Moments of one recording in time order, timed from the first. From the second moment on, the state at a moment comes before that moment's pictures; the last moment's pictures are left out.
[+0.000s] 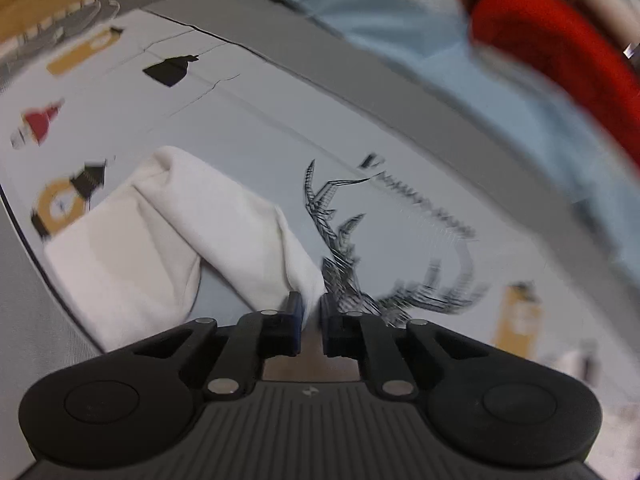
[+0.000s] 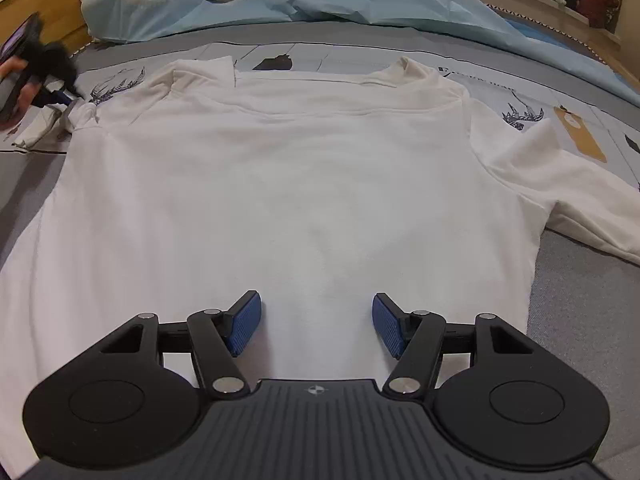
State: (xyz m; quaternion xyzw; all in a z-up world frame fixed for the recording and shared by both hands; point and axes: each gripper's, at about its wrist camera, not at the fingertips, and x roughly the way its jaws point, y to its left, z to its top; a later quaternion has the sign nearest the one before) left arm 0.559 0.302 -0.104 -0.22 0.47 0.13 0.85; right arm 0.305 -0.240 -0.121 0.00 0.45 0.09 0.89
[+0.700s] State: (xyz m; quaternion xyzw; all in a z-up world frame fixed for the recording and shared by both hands) left arm 0.525 0.365 -0.070 -0.33 0.42 0.17 0.83; right arm 0.309 -0.231 -0.123 0.00 0.45 0.08 0.89
